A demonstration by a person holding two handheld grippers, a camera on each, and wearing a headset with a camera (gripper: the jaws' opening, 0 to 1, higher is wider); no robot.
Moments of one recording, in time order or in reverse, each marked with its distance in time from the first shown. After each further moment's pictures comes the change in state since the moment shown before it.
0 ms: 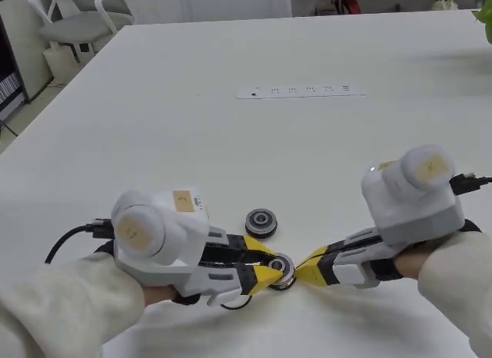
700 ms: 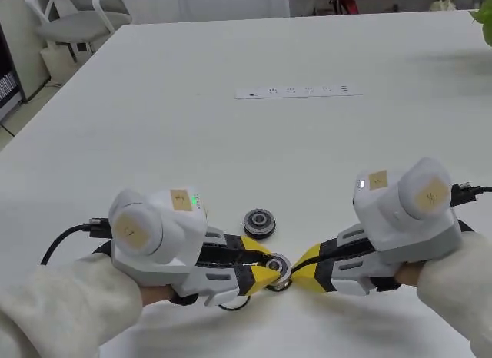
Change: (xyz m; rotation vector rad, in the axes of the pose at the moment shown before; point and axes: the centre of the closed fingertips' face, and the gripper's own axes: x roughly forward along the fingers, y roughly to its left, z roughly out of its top) left arm 0.000 0.002 0.000 -0.014 0.005 -0.001; right arm 0.005 0.005 -0.001 -0.339 0.016 -0.001
